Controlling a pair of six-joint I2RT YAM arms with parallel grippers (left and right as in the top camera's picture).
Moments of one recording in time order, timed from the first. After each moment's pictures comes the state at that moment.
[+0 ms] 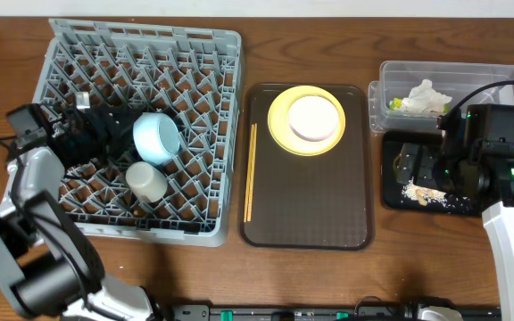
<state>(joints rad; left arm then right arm) 0.53 1.75 1.08 -0.44 1.13 -0.41 -0.07 1.21 1.14 -1.08 -0.14 0.17</state>
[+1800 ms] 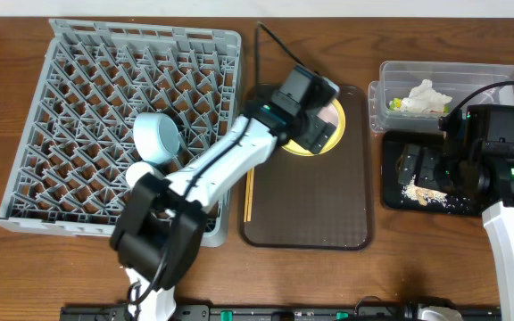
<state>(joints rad) -0.66 1.97 1.52 -0.50 0.10 0.04 -0.07 1.21 1.14 -1.09 -0.12 0.17</state>
